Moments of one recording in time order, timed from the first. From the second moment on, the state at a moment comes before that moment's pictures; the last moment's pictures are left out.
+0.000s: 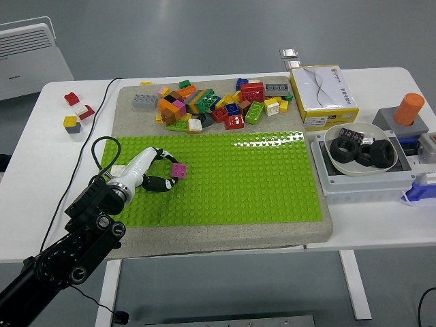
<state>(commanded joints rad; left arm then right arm) -0.45 0.09 -0.95 -1.07 1.75 0.08 0.23 0.13 -0.10 2.05 0.18 -2.27 -0.03 -0.20</state>
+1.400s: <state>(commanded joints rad) -0.45 0.09 -0.98 -1.13 1.76 0.04 0.21 0.13 -0.10 2.05 0.18 -2.27 -0.03 -0.20</state>
